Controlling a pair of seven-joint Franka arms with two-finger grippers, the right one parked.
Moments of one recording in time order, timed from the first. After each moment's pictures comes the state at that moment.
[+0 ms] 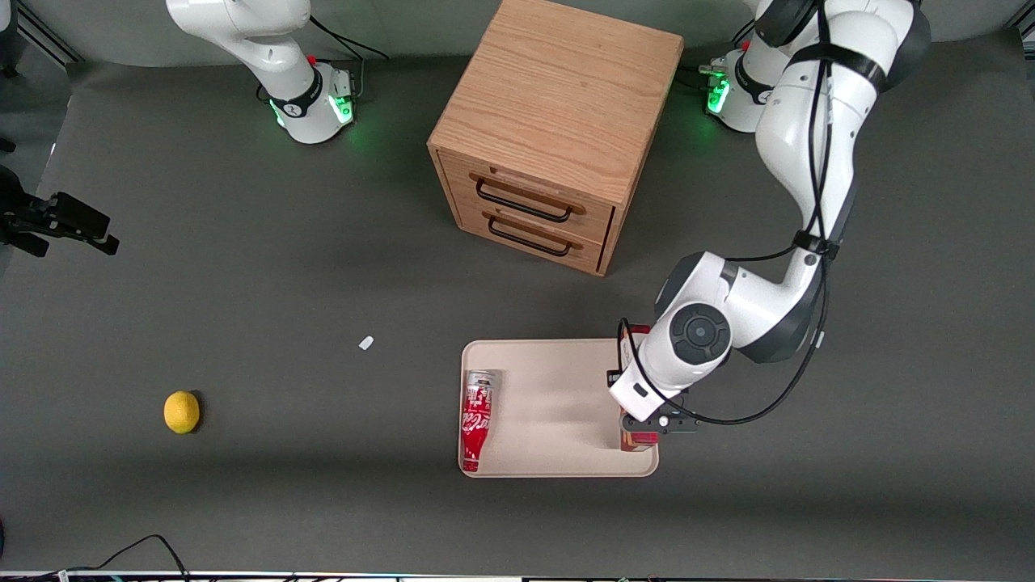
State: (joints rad) arm -0.24 0.84 -0.28 -1.26 0.21 2.10 -0.53
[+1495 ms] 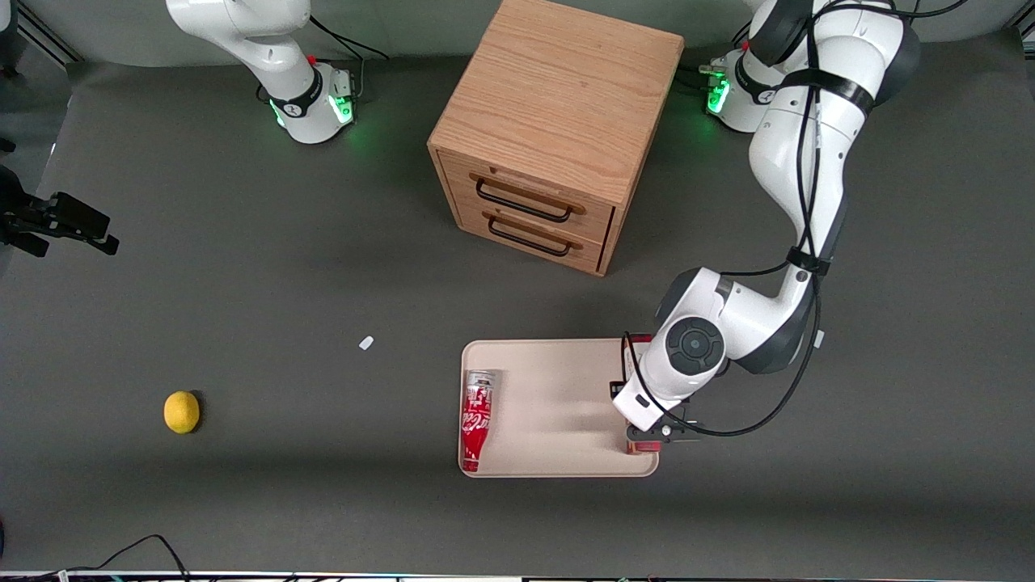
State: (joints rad) arm -0.25 0.88 -0.25 -1.24 0.23 2.15 -0.56
